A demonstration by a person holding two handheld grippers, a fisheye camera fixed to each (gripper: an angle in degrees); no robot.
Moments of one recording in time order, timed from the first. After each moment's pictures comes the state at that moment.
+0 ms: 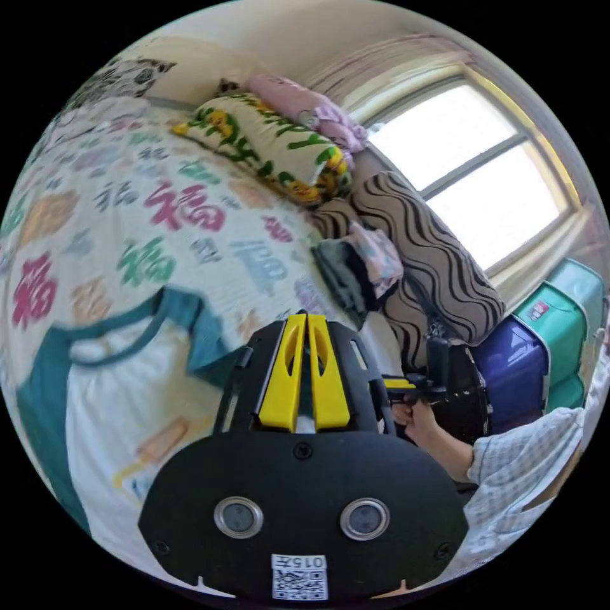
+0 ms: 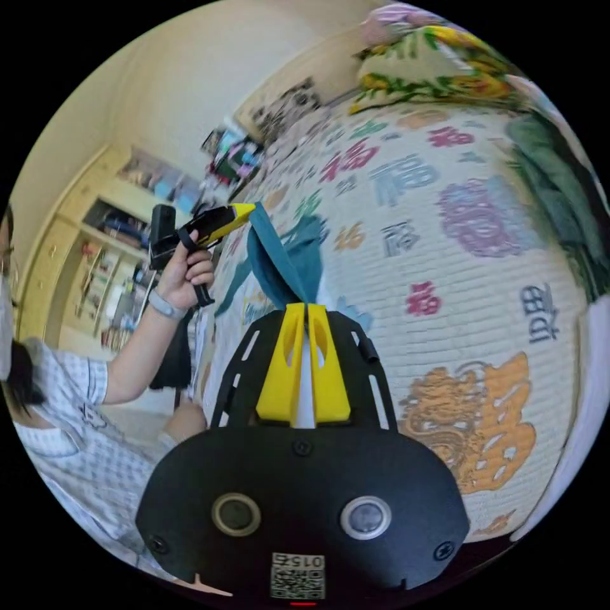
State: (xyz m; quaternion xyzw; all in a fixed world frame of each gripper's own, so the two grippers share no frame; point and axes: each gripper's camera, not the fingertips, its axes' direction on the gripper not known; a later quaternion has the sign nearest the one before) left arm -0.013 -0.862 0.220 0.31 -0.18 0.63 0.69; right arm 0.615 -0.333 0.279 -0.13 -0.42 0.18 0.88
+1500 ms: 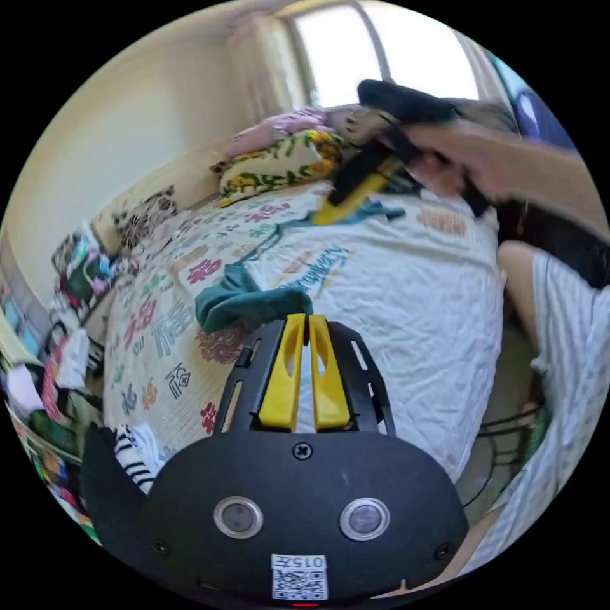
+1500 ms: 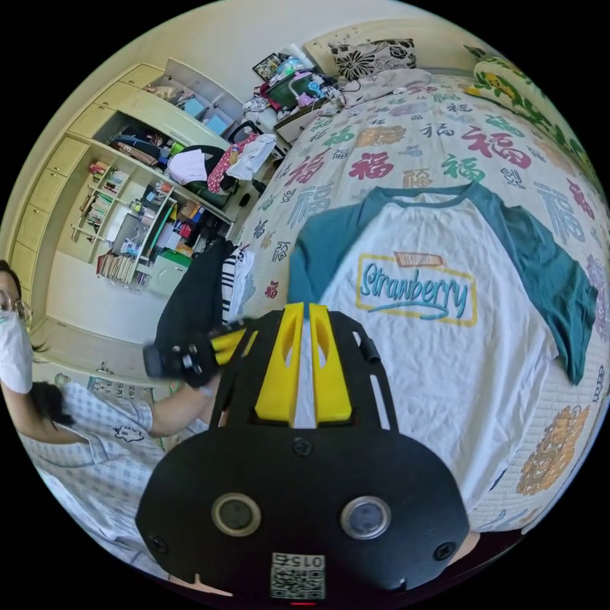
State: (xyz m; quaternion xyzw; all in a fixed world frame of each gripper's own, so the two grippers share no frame) left arm -0.419 -0.692 0.301 0.45 -0.50 0.64 0.37; right arm 0.214 -0.277 0.367 -0.21 -0.45 -0.01 0.87
